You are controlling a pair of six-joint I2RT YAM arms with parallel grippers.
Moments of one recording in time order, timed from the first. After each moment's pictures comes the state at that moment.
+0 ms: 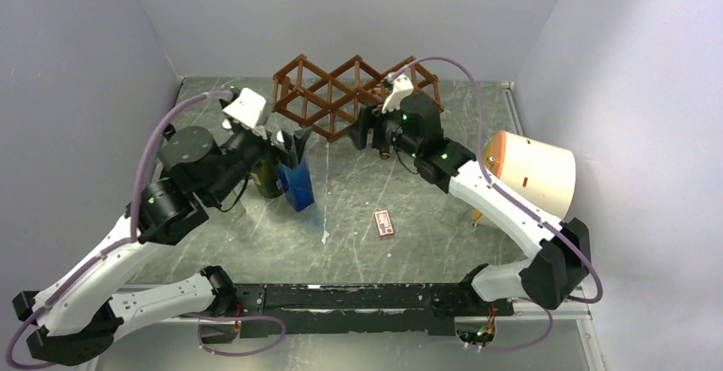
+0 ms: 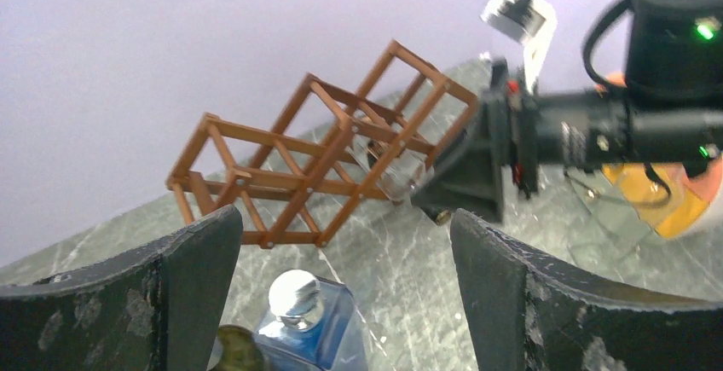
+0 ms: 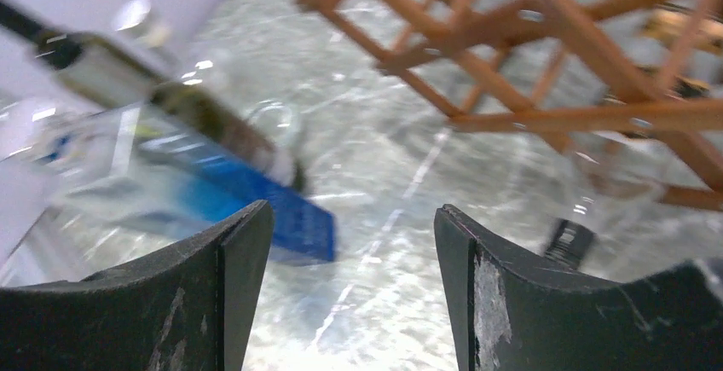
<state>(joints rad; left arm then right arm) -0.88 0.89 1.23 -0.32 -0.31 0.05 0.64 1.35 1.16 -0.12 -0.02 0.32</state>
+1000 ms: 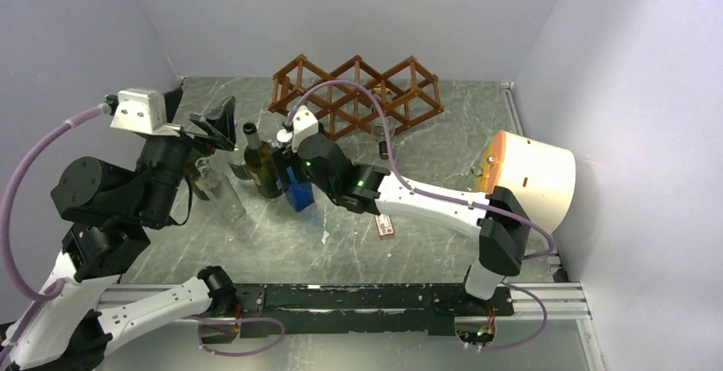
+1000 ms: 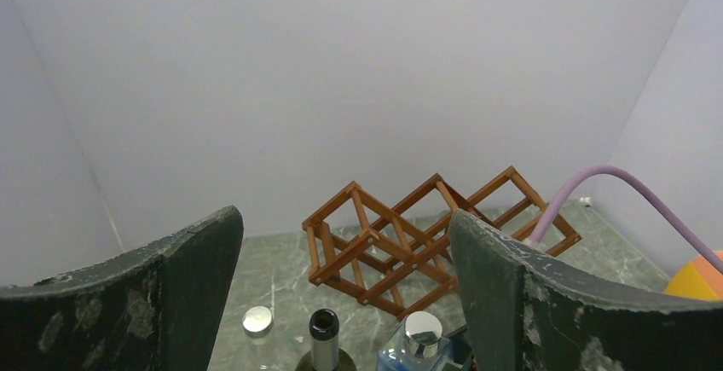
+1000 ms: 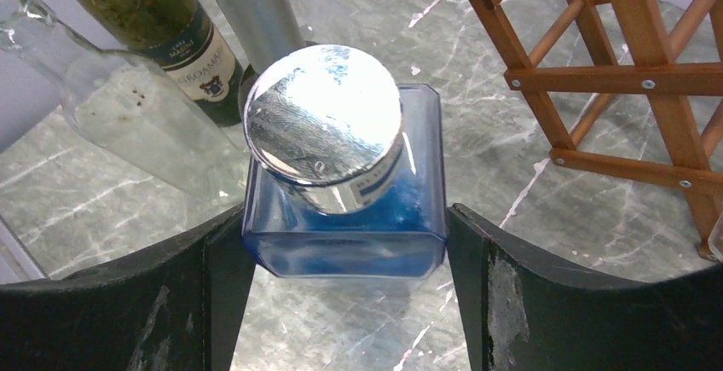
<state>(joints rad) -0.88 0.72 1.34 -0.26 -0.64 0.15 1.13 1.67 1.39 -0.04 0.40 0.20</state>
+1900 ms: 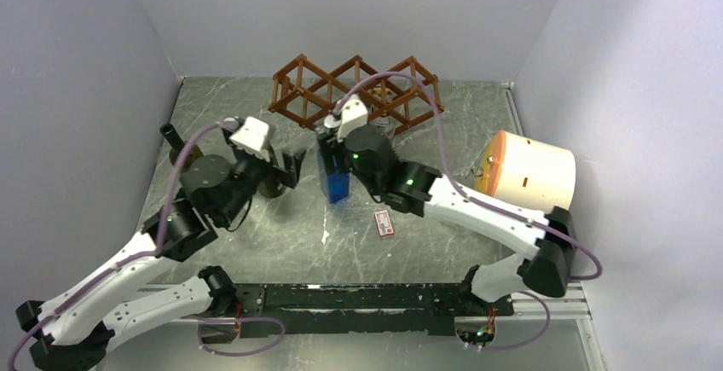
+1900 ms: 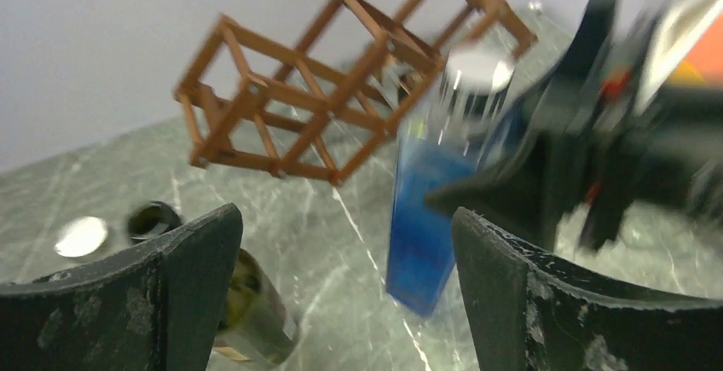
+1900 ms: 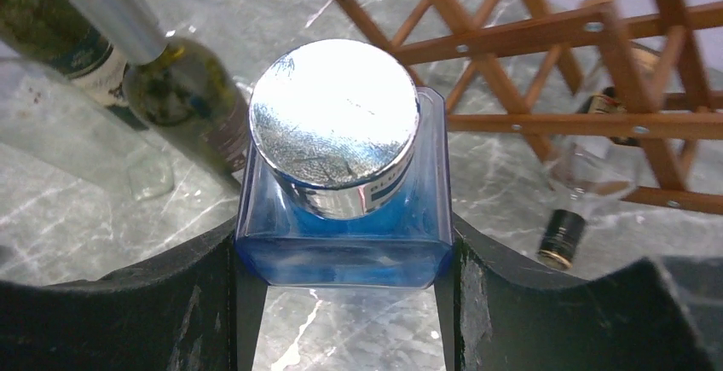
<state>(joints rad) -0.88 0.75 0.99 -0.26 -0.46 -0.02 1.06 1.44 1.26 -0.15 0.47 0.16</state>
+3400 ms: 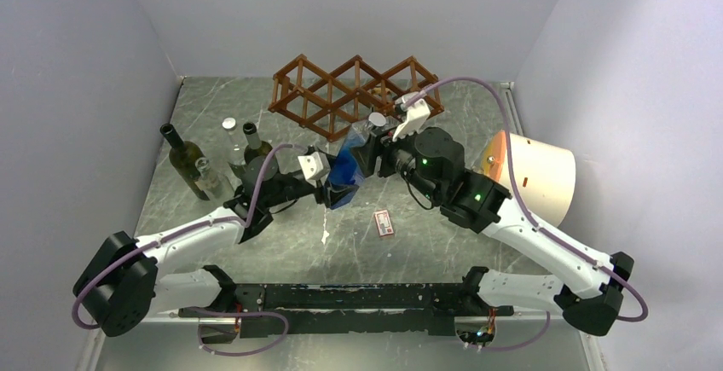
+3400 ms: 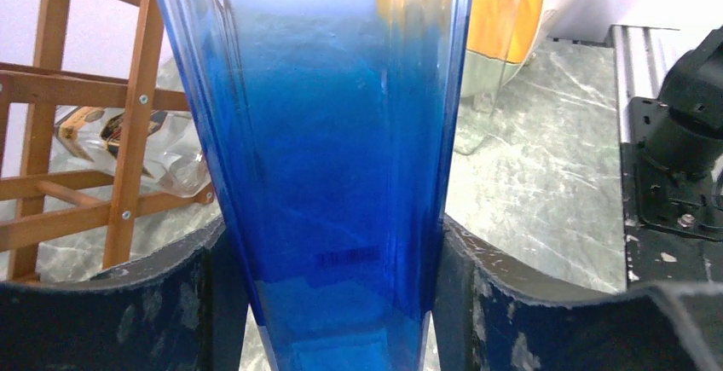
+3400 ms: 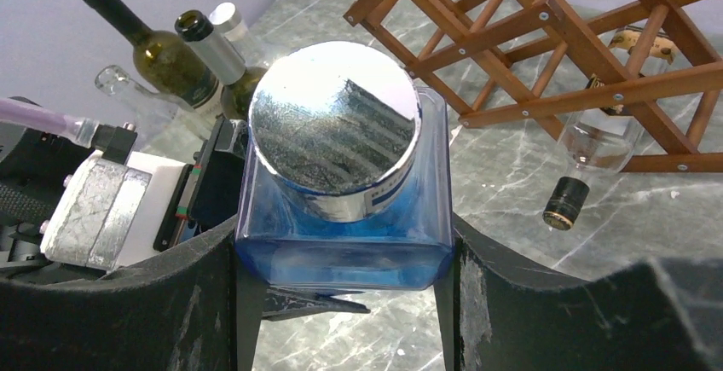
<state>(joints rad) -0.71 1.17 0.53 0.66 0.50 0.08 0.96 1.06 1.15 -0.27 0.28 0.31</state>
